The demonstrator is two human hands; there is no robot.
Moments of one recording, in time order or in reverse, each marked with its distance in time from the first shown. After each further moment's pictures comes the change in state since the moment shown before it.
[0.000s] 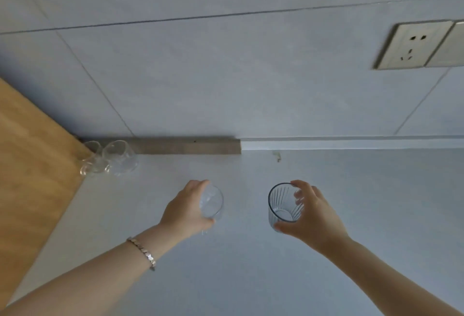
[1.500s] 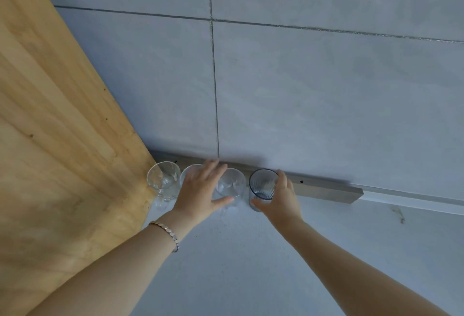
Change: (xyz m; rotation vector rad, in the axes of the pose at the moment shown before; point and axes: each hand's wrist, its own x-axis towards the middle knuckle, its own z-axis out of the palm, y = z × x) left_hand 0.141 -0.268 -0.110 0.181 0.208 0.220; right_hand 0.191 -0.253 0.228 0.012 -0.017 0.006
